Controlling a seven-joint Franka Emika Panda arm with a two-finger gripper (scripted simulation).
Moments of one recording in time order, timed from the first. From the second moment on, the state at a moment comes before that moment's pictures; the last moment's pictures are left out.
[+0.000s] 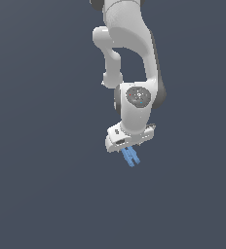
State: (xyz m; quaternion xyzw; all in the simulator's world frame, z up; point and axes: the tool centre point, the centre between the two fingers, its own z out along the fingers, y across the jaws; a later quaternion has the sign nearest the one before) arm 0.031 0.069 0.103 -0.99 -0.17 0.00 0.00
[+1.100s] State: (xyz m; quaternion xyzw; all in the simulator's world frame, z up) arm 0.033 0.083 0.042 -0.98 -0.21 0.00 0.00
